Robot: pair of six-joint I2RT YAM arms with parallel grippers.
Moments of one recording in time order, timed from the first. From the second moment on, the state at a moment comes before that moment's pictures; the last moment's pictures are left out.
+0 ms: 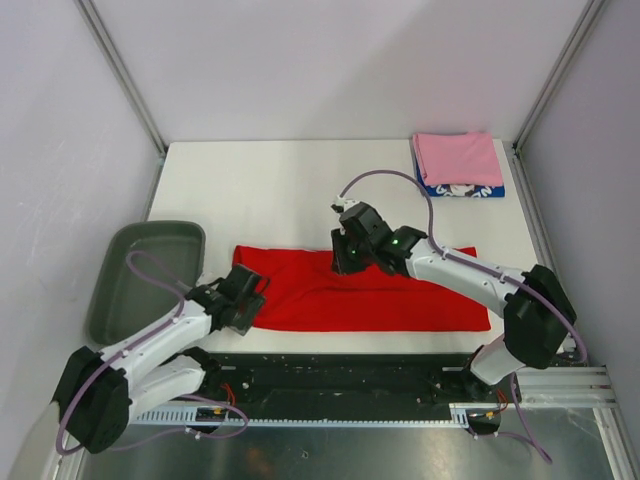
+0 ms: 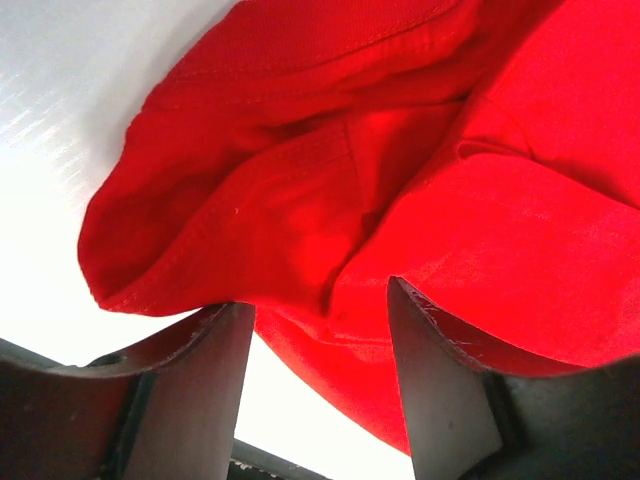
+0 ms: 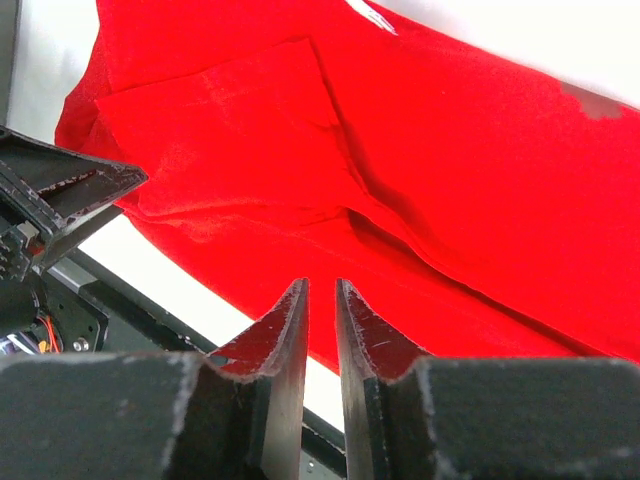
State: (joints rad) left arm -0.56 0.96 0.44 -0.69 -0.28 -1.55; right arm 0.85 1.55 1.17 -0.44 -0.03 0.53
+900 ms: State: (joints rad) left arm -0.31 1.66 0.99 -0.56 -0.30 -1.04; right arm 0.66 1.36 1.10 -0.45 -0.06 0.52
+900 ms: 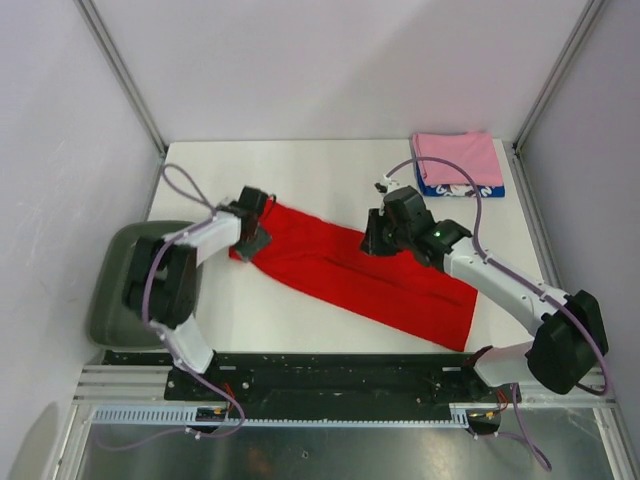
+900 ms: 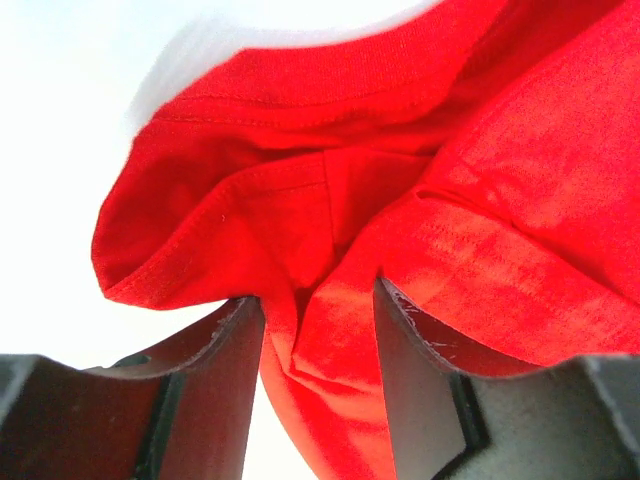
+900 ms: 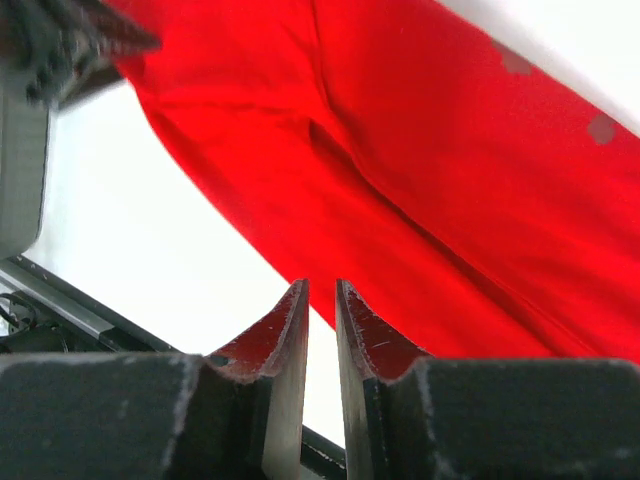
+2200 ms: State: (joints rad) left arm -0.10 2.03 1.77 -0.49 -0.06 -0.63; right arm 0.52 1.26 0.82 -0.50 -0.08 0.48
